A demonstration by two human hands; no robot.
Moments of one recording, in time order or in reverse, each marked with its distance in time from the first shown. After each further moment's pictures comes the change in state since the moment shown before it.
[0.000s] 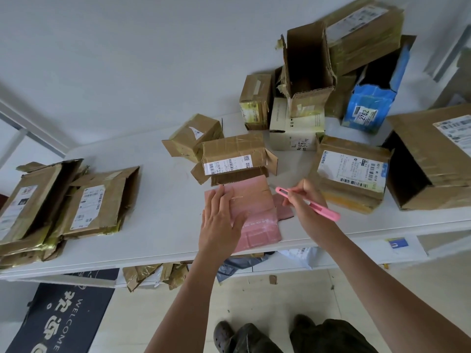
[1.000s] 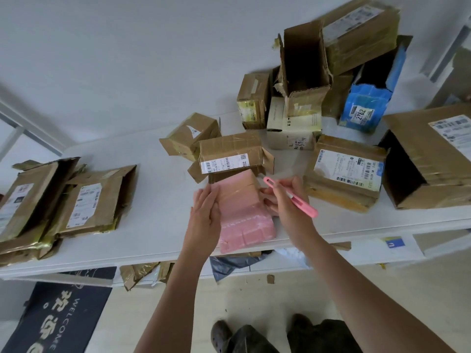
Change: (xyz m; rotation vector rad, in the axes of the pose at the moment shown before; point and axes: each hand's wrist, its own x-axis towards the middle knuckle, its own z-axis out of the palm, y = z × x) left_hand -0.004 -0.008 -0.019 -0.233 0.079 -0.033; right_hand -0.001 -0.026 0.038 0.282 0.178 0.159
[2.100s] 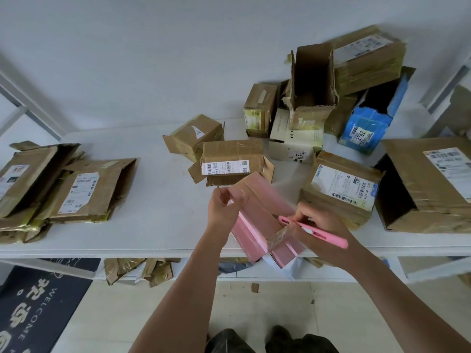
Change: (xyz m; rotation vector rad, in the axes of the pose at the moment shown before) left_hand 0.039 0.028 0.048 -0.639 0.125 -0.470; right_hand -0.013 -0.051 -0.076 -0.635 -0.496 -0.351
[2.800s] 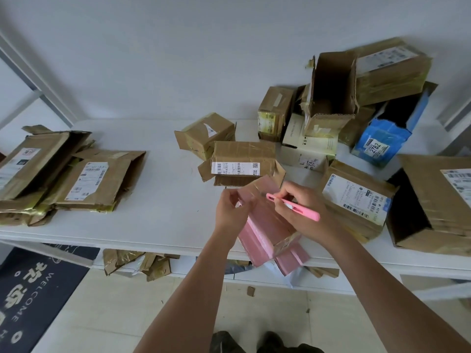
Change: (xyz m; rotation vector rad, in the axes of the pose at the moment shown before) left_hand 0.002 -0.004 0.002 -0.003 0.012 0.029; right_hand 0.066 0.001 0.021 -0.134 0.012 -0.057
